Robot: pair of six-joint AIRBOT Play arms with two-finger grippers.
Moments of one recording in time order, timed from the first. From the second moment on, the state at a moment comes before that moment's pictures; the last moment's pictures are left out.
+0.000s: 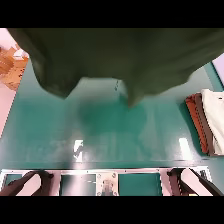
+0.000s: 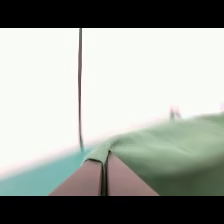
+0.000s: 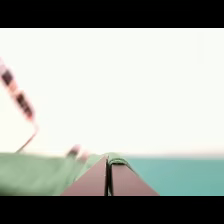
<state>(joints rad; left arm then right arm) 0.35 -1.00 2.09 0.60 -1.18 -1.20 -0.67 -0.96 1.86 -0.20 1.19 1.29</state>
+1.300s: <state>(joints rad) 0.09 -1.57 1.56 0.65 -0.93 -1.09 -0.29 -1.52 1.48 -0.60 0.82 1.23</state>
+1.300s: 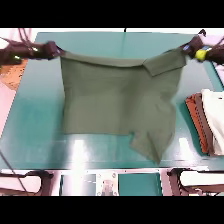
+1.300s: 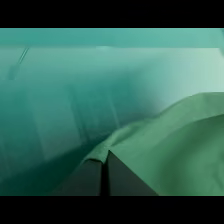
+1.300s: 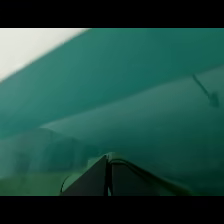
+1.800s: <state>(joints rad) 0.05 -1.83 1.57 0.62 -0.74 -1.07 -0.29 -1.84 1.59 -0.59 0.81 1.22</state>
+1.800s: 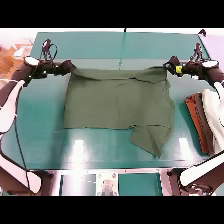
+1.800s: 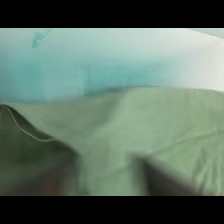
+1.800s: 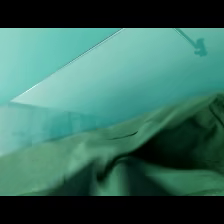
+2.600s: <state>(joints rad) 0.32 -1.55 1.38 0.92 -1.44 -1.25 -0.61 -1.40 1.11 -0.84 1.29 1.31</state>
